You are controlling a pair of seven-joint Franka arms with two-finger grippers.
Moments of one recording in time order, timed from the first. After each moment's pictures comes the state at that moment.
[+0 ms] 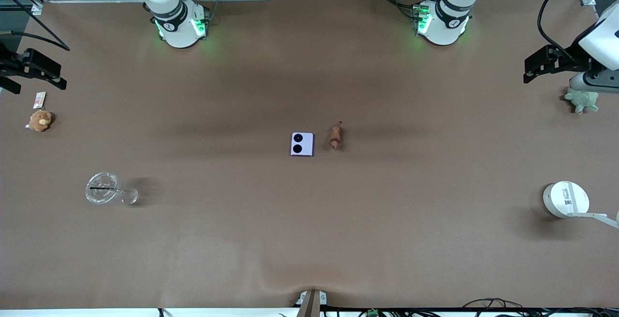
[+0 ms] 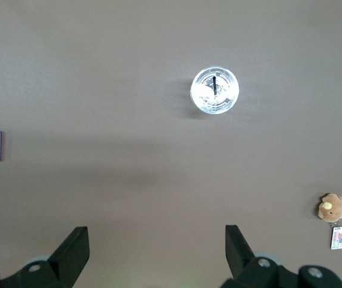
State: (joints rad) left arm -0.04 -0.05 -0.04 -1.58 0.02 1.49 0.06; right arm 0.02 -0.02 -0.06 -1.50 0.01 1.47 -0.13
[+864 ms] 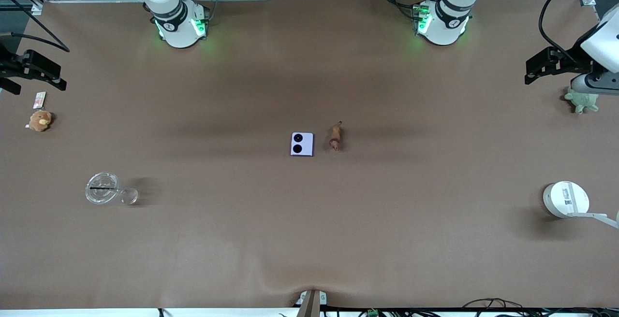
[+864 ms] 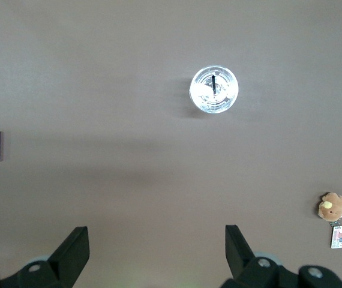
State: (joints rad) left arm -0.04 -0.04 -0.03 -1.58 0.02 1.49 0.06; right arm 0.02 -0.02 -0.06 -1.50 0.01 1.47 -0.13
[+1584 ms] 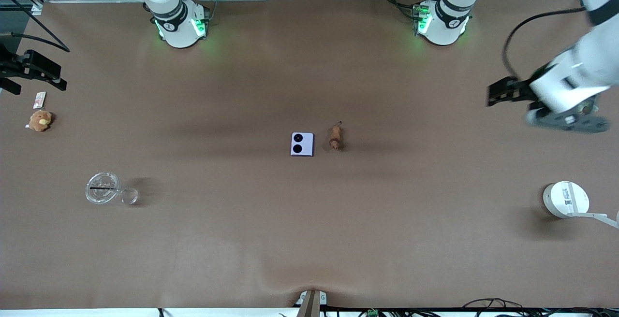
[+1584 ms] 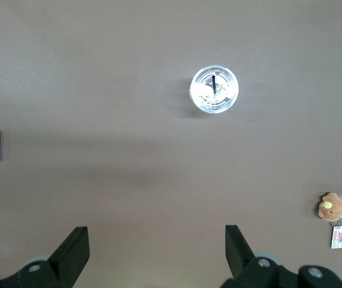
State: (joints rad) left arm -0.15 0.16 -0.06 -1.47 -0.06 1.51 -0.08; right arm 0.02 -0.02 -0.06 -1.50 0.01 1.47 -0.13
